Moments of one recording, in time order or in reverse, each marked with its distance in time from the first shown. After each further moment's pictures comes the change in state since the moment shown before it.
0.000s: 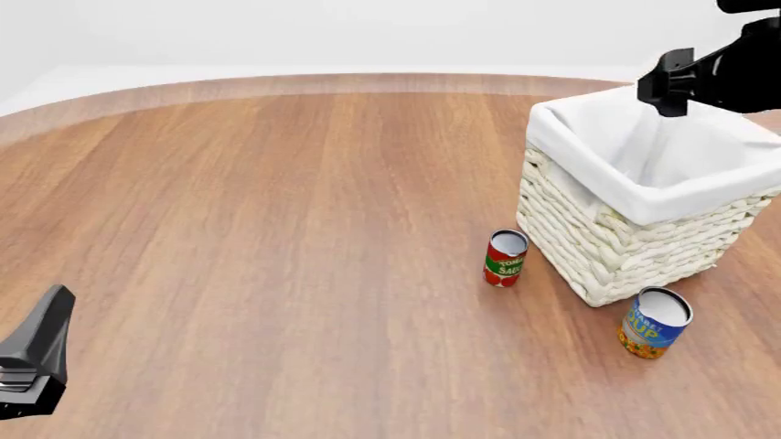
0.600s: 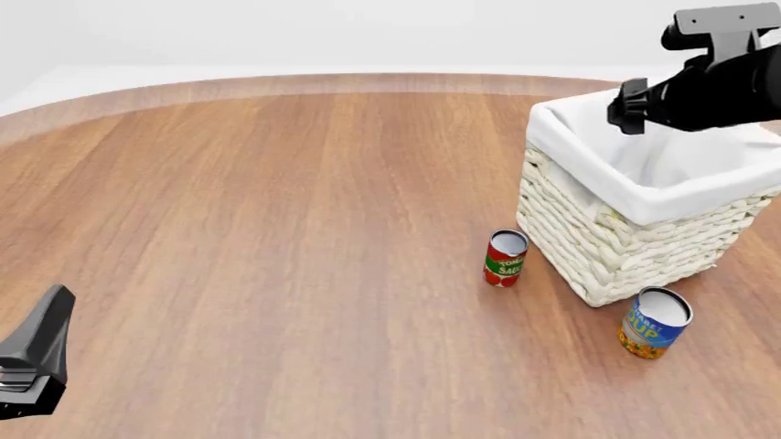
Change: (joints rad) left arm 0.000 0.000 0.000 0.000 0.000; right arm -0.021 0.214 -0.033 -0.095 0.017
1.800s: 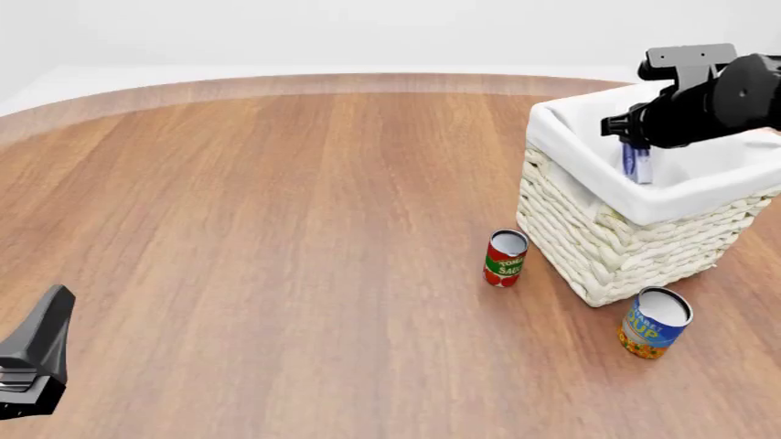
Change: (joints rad) left arm 0.000 0.000 0.000 0.000 0.000; right arm -0.063 0.241 -0.089 -0.075 -0.009
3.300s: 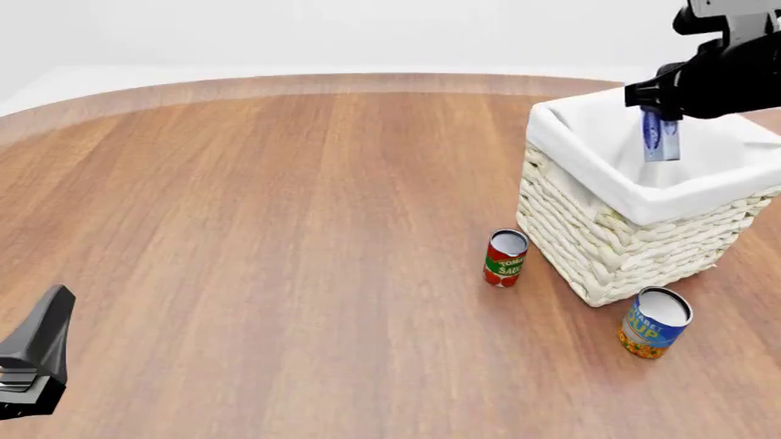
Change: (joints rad) left arm 0.000 0.000 0.000 0.000 0.000; right arm 0.054 -0.263 0.048 0.130 -0.020
